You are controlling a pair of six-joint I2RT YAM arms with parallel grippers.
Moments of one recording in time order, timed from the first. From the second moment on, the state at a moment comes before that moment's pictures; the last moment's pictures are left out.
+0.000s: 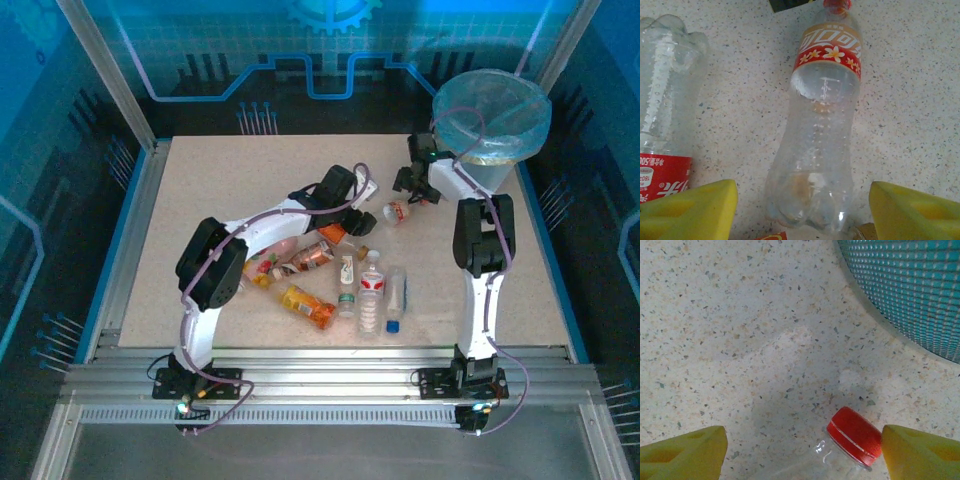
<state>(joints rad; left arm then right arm) -0.65 2.06 1.58 -0.31 0.13 0.05 0.13 2.20 1.78 -0.72 0.15 0.50</state>
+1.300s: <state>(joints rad) -0.66 2.20 1.65 -0.32 0.18 0.10 0.15 2.25 1.83 -0.71 0.07 0.56</state>
